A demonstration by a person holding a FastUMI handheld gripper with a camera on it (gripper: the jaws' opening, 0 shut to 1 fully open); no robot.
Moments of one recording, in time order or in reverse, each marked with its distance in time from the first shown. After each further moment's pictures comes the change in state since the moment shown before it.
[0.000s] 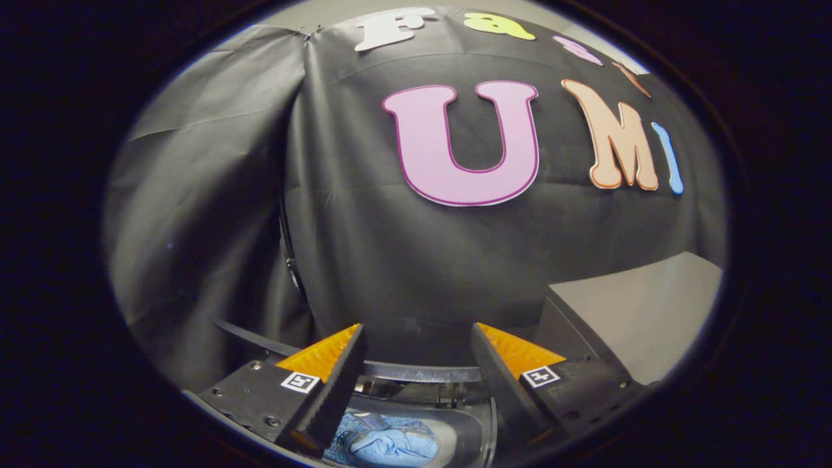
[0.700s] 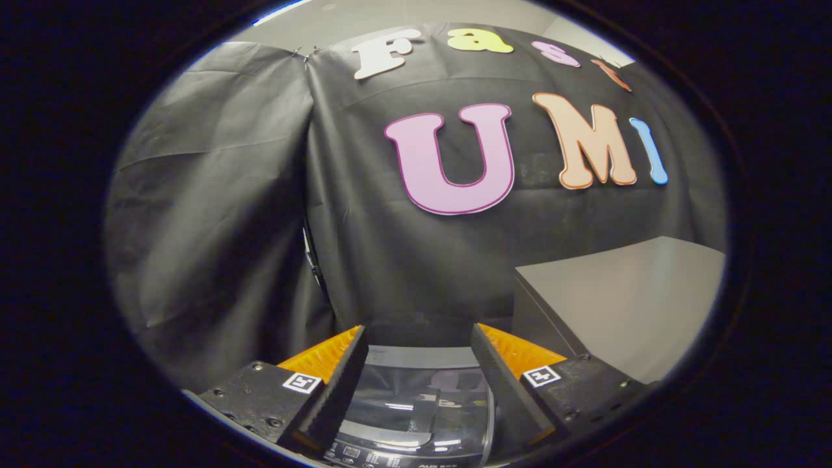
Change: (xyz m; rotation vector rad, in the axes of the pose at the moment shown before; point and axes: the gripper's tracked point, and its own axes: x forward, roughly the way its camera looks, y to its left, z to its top) arm -0.010 0.001 0.017 0.047 -0.109 0.023
